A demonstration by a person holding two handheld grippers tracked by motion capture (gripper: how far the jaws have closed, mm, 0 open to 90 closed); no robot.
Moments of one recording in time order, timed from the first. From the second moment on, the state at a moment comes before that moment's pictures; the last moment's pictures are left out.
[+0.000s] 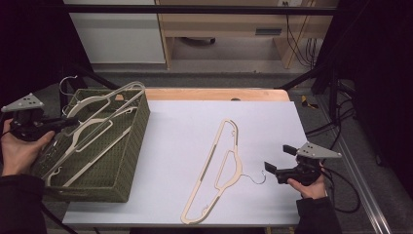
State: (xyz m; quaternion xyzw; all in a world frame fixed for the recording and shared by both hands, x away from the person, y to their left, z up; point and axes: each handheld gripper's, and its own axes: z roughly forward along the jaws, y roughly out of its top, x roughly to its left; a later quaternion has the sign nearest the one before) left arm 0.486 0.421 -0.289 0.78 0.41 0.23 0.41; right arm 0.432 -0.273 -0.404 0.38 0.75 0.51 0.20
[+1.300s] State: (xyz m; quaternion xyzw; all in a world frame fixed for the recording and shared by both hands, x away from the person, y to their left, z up) left arm 0.507 0.425 -0.372 0.76 0.51 0.19 0.37; right arm 0.433 -0.270 -0.406 0.38 0.75 0.50 0.19
